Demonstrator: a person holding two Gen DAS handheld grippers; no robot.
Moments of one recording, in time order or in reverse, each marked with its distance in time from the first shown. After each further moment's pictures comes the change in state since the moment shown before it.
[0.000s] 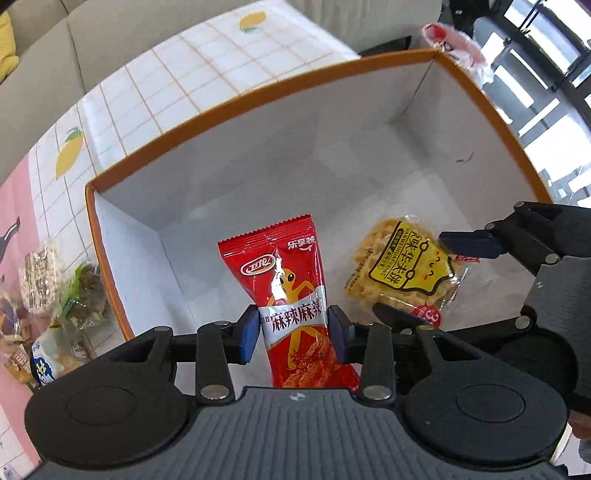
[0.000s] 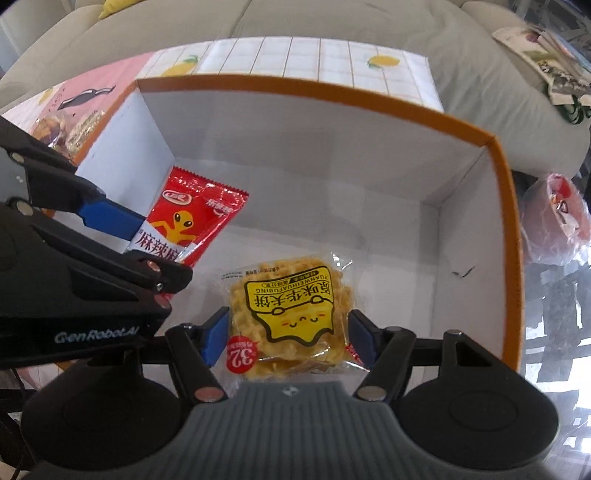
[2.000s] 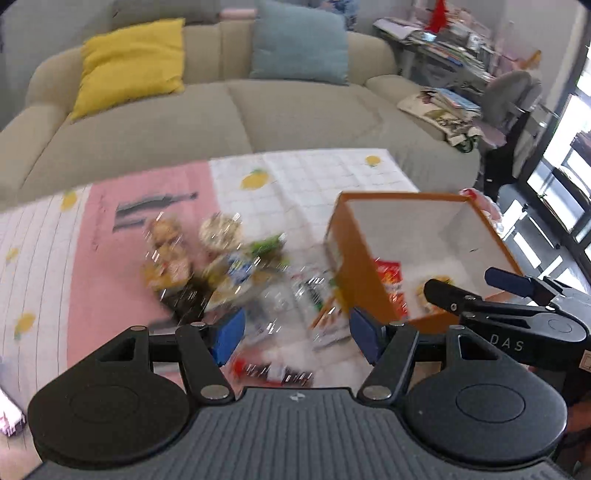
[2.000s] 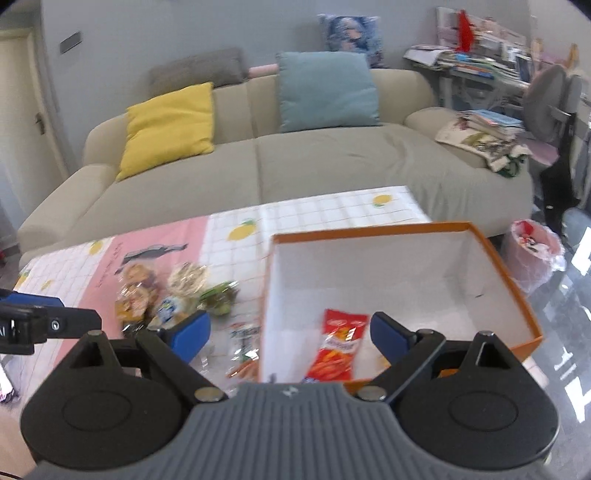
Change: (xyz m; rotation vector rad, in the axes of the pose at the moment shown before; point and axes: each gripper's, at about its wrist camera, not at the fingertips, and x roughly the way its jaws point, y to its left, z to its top) left arm -0.151 0.132 -0.218 -0.336 -0.507 0.004; right arm -0.121 0.168 -0.070 0.193 -0.548 -0.036
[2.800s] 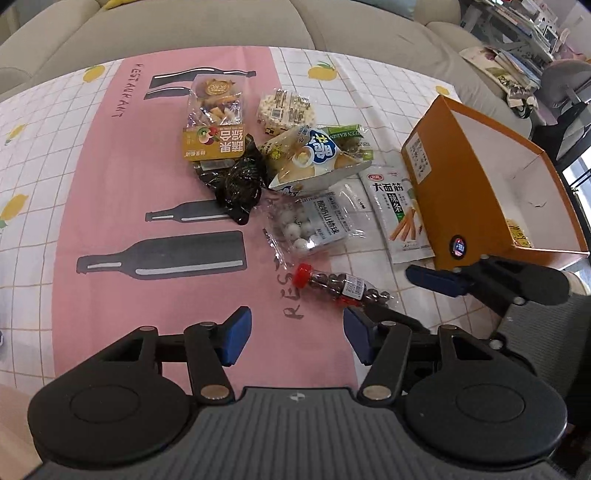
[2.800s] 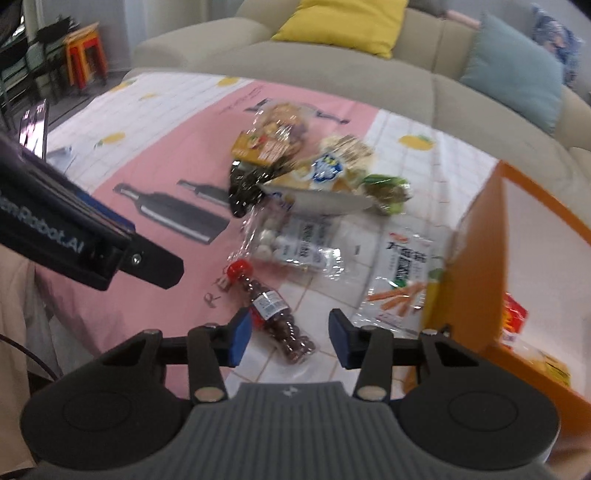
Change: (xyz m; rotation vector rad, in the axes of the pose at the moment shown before) left arm 0.067 0.075 -0.060 -0.142 0.233 0.020; right arm 0.112 0.108 -0.079 -0.502 0.267 0.277
